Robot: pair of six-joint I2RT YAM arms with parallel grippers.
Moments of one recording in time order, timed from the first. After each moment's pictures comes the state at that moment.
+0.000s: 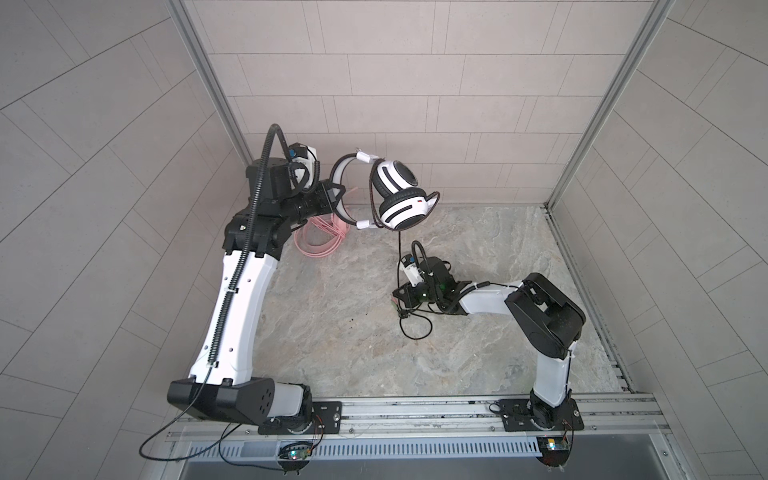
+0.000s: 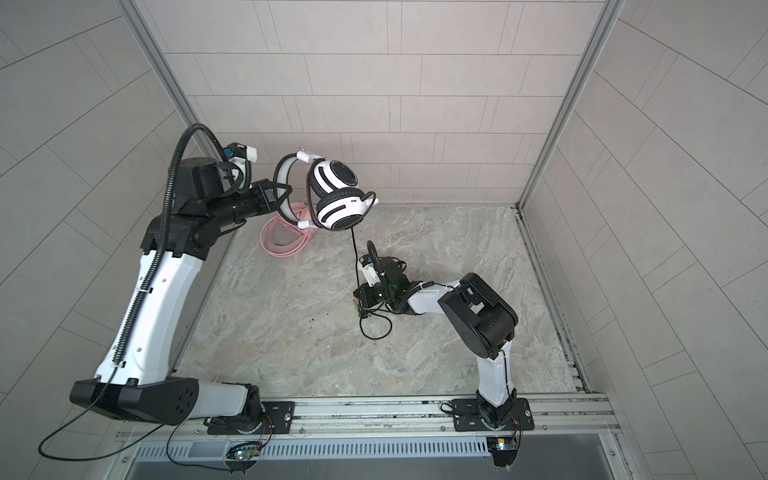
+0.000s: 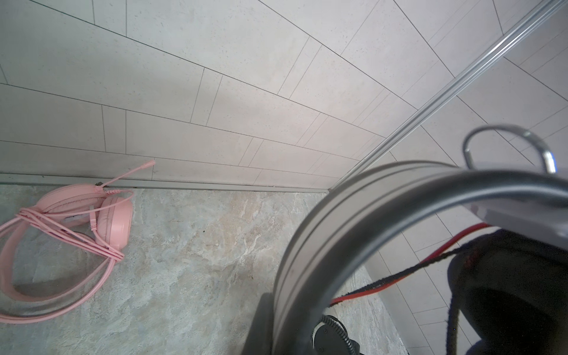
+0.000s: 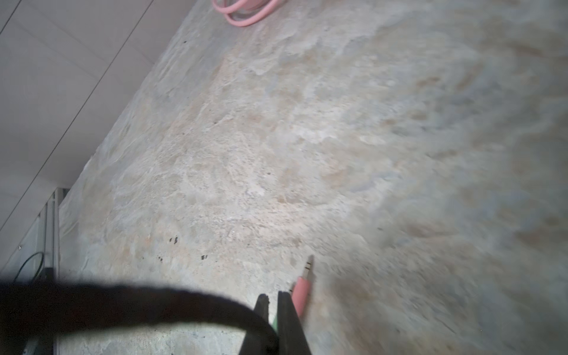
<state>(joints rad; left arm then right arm) -0.08 1.38 1.75 -0.72 0.46 -0.42 0.64 1.88 0.97 0.26 -0.35 0.34</state>
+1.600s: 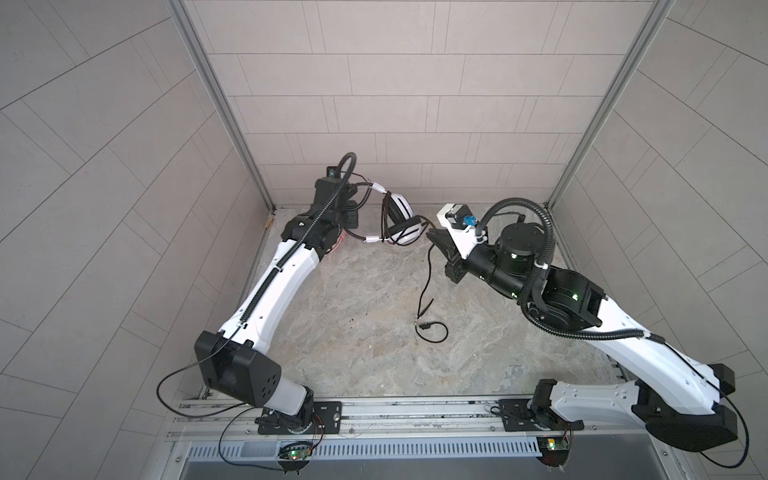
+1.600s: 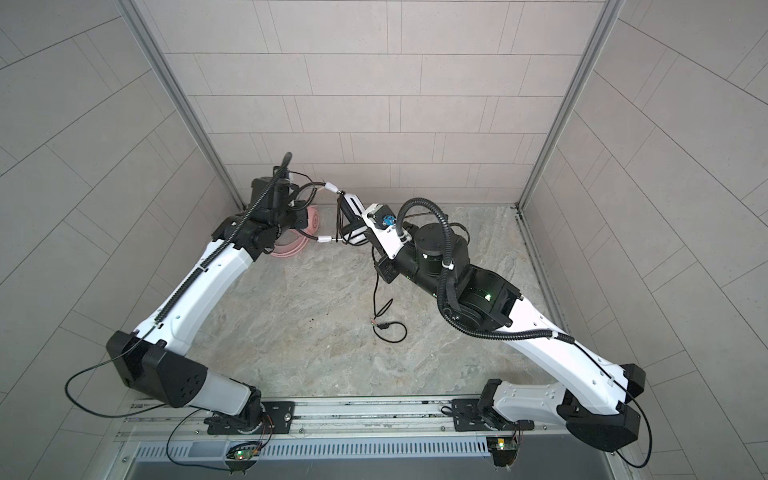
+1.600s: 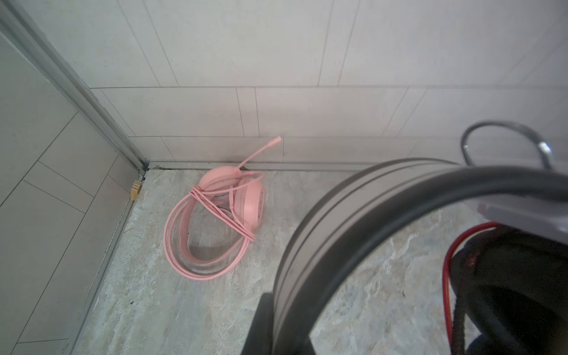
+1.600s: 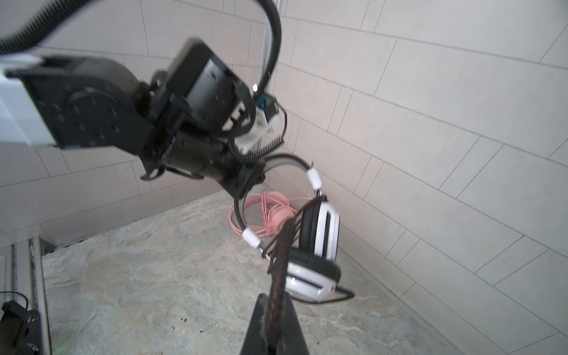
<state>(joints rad) -0.35 1.51 1.59 -0.68 -0.31 -0.16 0.92 1.16 1.50 -0.45 0.19 -0.16</state>
